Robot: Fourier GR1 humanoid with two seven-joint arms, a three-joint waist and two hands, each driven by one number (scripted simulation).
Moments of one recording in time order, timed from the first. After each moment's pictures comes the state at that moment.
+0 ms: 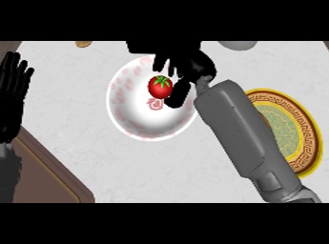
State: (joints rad) left arm -0.26 0.27 0.22 -1.53 0.11 0.02 0.02; right arm -0.97 -0.01 0.16 -0.95 0.68 0.27 0.25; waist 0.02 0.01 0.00
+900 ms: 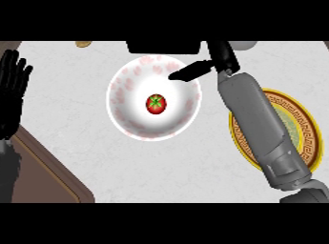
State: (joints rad) left arm -0.28 0.28 0.23 -1.48 0.11 0.00 -0.01; right arm -1.00 -0.06 -0.03 -0.73 0.31 -0.14 -0.03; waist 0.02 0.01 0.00
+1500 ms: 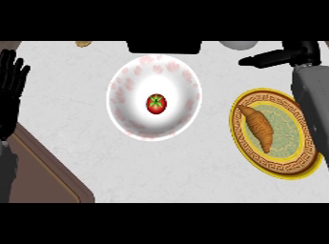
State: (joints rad) left arm -0.28 0.29 0.24 -1.50 0.12 0.00 0.00; right arm -0.99 -0.36 -0.28 -0.52 0.13 0.08 -0.26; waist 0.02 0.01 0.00
